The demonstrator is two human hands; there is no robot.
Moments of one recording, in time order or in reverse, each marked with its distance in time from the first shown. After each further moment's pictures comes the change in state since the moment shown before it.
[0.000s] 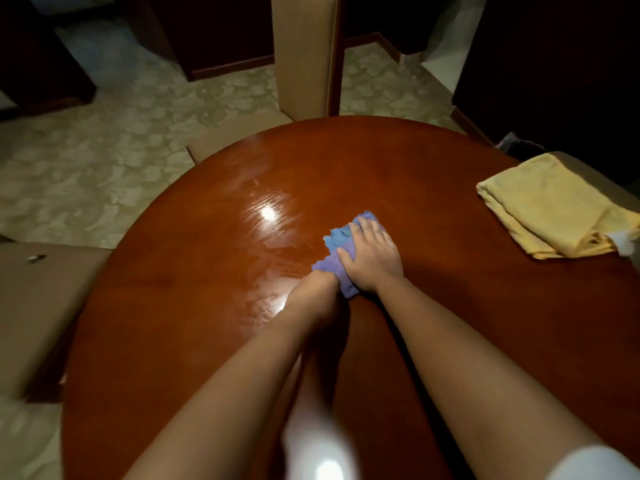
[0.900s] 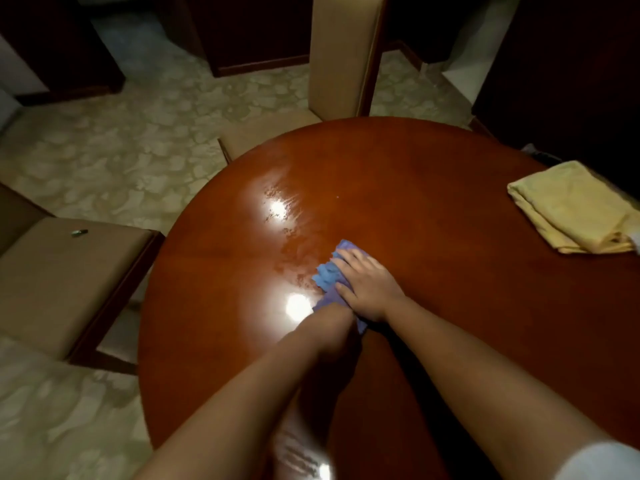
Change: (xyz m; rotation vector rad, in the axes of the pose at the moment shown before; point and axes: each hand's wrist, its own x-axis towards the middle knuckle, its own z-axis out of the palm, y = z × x) left_hand -0.108 -0.031 0.010 -0.027 -0.126 0.070; right_hand -0.070 -0.077 0.011 -0.081 -0.183 -0.373
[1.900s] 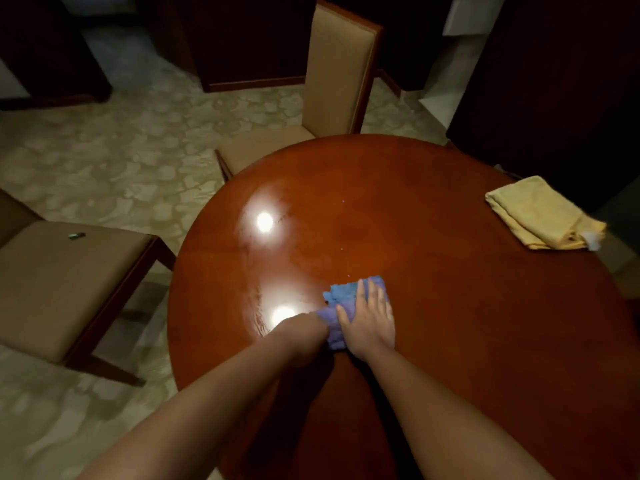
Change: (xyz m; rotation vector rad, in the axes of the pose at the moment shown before) left_hand -0.066 -0.064 0.015 0.260 -0.199 0.031; right_hand -0.062 -0.097 0.033 0.128 0.074 0.597
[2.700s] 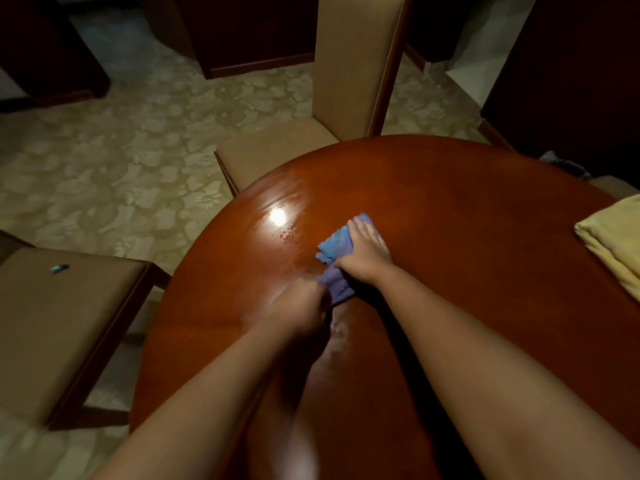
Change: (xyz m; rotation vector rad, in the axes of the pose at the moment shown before) left_hand 0.127 -0.104 -0.110 -0.177 0.342 -0.091; right_hand 0.263 -0.061 -0.057 0.181 -0.147 -0.164
